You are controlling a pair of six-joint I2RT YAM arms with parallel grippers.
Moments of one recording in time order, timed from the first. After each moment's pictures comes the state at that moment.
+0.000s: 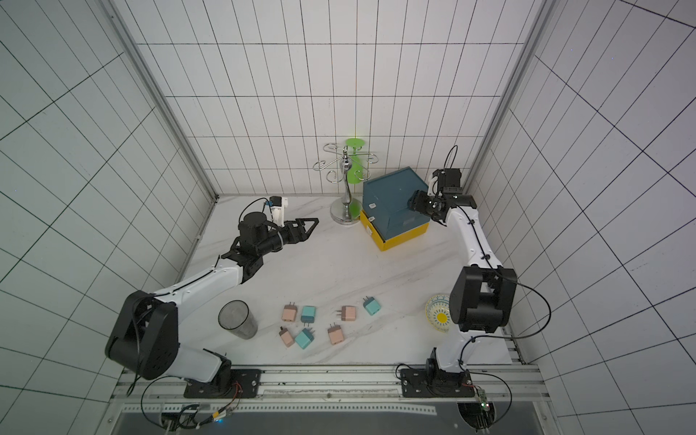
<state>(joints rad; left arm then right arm) -0.38 1.48 0.92 0.35 0.42 -0.62 0.07 1.73 1.62 -0.70 -0.26 0.25</state>
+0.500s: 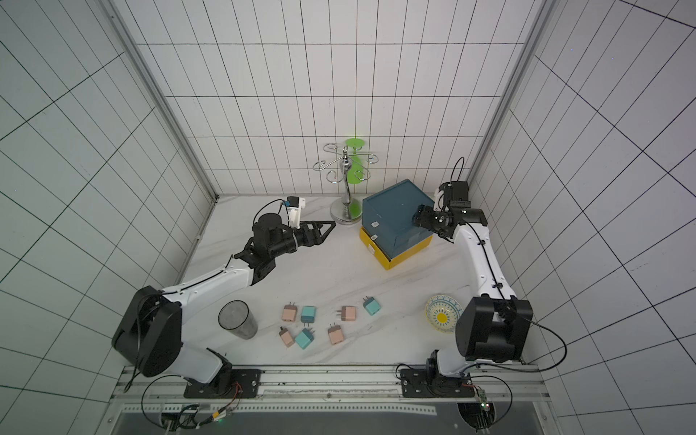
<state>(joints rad) -0.51 1.50 0.96 0.38 0.41 -0.64 0.05 1.52 1.42 -0.75 -0.20 0.26</state>
